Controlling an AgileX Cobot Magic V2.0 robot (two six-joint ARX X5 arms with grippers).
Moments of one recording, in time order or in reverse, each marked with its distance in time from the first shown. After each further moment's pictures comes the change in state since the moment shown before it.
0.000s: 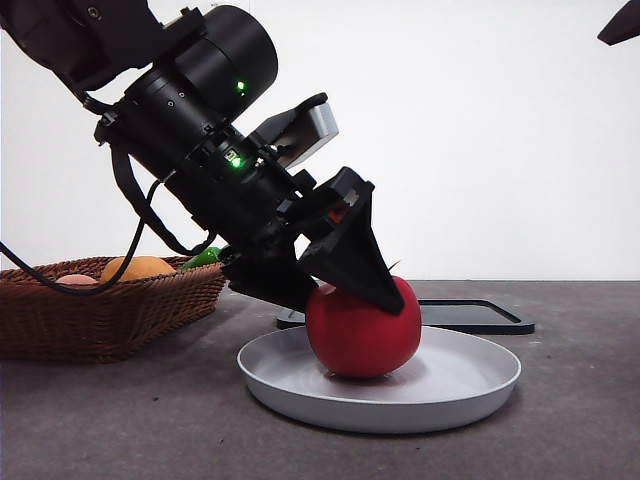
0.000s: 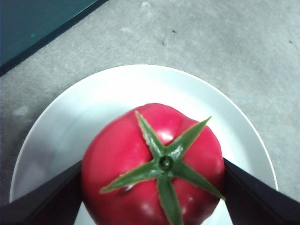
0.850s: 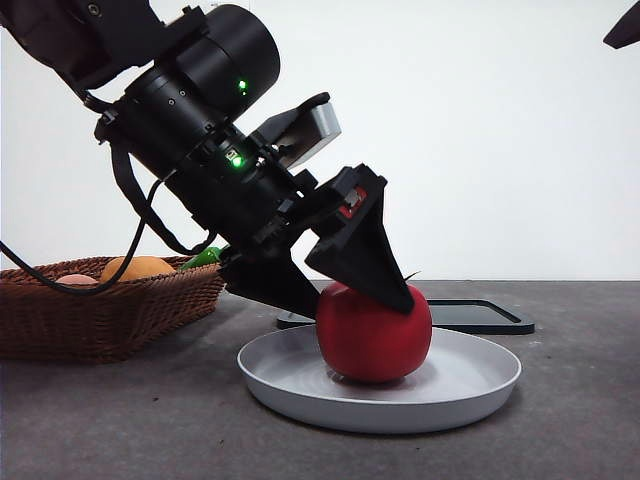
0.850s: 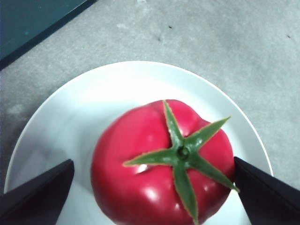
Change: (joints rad) left arm -0.006 -0.005 0.000 -0.011 -0.001 -0.005; right arm 0.000 0.000 0.000 -0.019 0.000 0.000
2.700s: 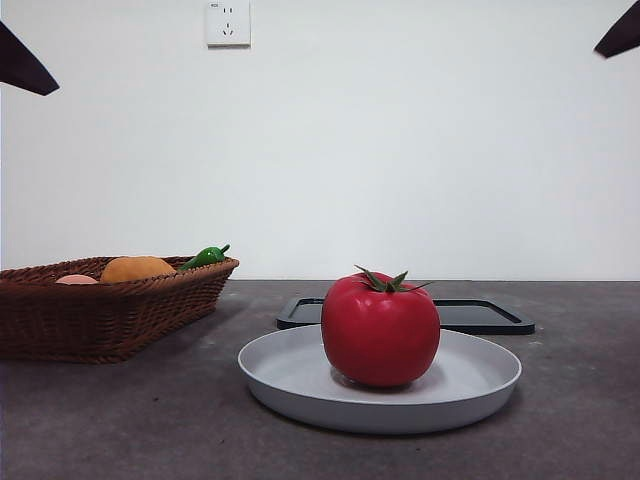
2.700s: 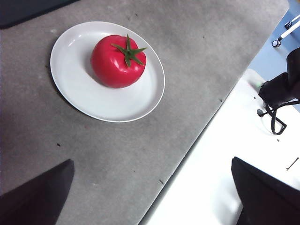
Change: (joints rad) left arm 0.264 -0.842 0.002 -0.937 0.221 0.016; right arm 0.009 0.046 0.000 0.057 0.050 -0.003
